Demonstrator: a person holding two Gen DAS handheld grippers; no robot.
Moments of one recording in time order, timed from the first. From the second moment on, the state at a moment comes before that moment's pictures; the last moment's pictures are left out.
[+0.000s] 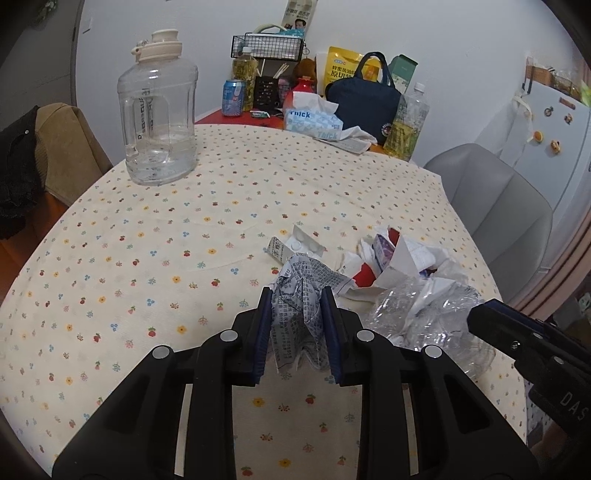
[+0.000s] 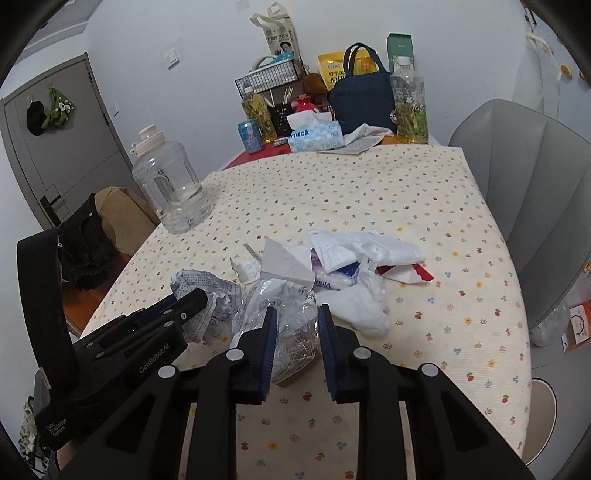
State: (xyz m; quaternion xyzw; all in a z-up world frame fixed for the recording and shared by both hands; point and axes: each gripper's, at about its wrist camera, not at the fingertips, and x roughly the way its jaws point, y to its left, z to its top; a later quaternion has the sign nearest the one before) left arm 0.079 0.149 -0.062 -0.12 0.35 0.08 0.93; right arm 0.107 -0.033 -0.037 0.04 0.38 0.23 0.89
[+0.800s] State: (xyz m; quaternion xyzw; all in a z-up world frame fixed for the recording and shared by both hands) left arm 0.055 0.079 -0.002 -0.07 0.29 0.05 0.95; right arm 0.057 -0.106 0.016 0.04 0.31 0.15 0.94
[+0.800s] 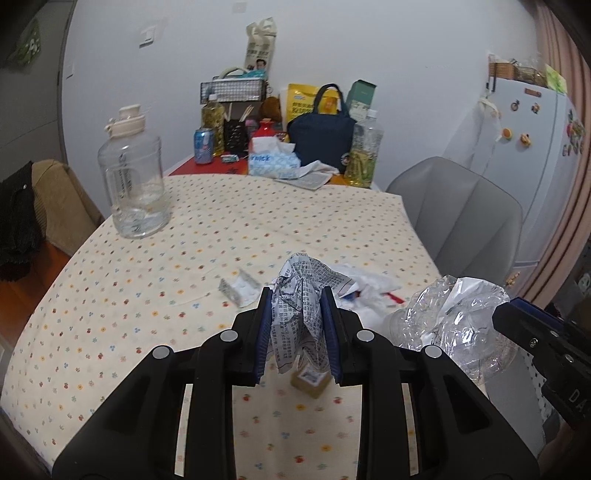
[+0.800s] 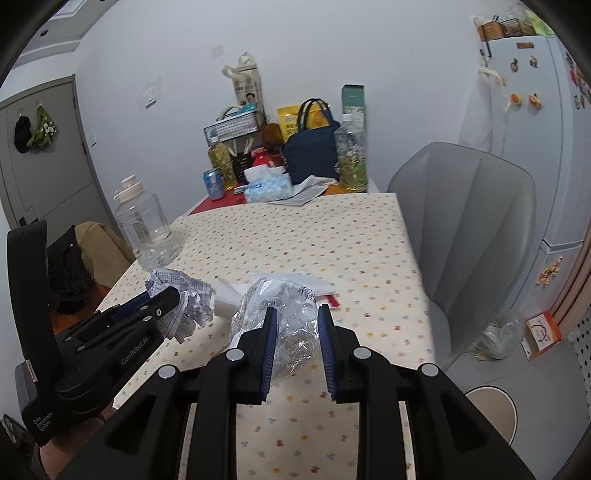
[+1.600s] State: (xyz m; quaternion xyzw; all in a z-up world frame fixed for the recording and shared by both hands) left arm 0.088 -0.099 0.013 0.00 0.30 -0.08 0.95; right arm 0.030 -0.278 0.019 0.09 0.29 0.00 0.95
